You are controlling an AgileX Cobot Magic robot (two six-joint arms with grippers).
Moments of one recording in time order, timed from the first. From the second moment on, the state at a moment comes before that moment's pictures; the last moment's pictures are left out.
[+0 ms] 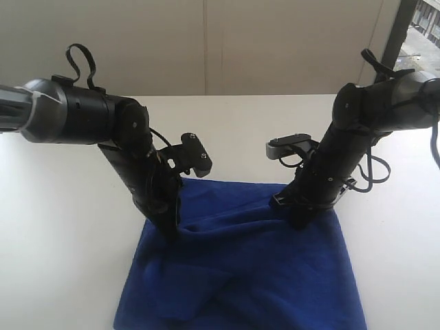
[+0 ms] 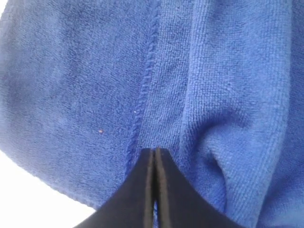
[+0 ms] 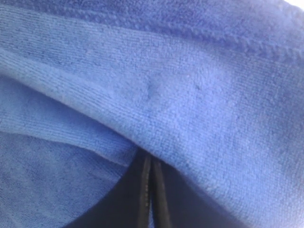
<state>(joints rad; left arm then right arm) -0.61 1.94 -1.29 -0.18 0.70 0.73 0.11 2.05 -1.28 0.29 0.86 -0.46</state>
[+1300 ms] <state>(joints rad) -0.49 2.00 -1.29 -0.16 0.37 0.79 0.11 2.05 -1.28 0.29 0.86 -0.45</state>
